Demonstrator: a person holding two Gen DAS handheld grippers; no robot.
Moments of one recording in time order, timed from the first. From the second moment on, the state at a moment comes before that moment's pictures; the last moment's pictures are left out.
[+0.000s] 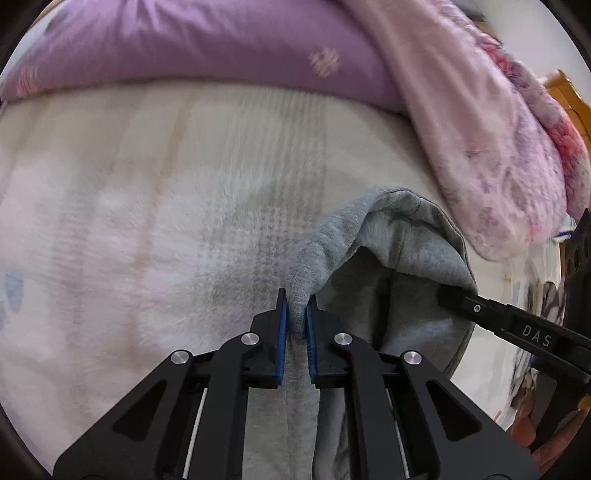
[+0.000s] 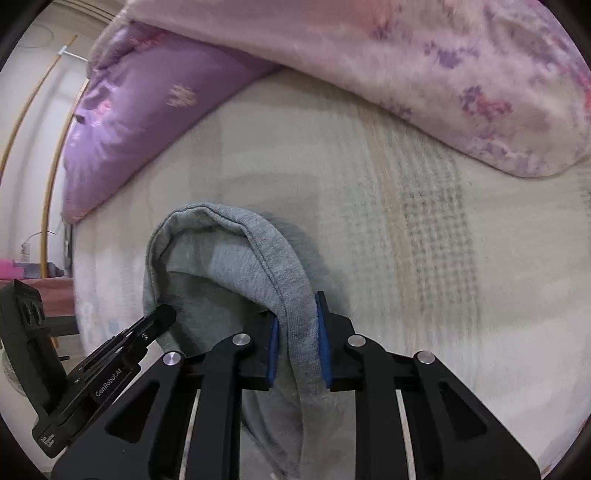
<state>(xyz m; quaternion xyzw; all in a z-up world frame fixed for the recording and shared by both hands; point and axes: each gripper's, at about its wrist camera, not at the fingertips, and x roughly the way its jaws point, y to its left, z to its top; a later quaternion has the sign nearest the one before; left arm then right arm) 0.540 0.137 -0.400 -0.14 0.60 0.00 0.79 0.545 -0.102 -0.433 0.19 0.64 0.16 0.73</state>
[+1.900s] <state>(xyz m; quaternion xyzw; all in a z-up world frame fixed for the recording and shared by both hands) 0.136 0.067 -0.457 -0.19 0.70 -0.02 0.69 0.191 -0.077 -0.526 0.15 0.73 0.23 0.62</state>
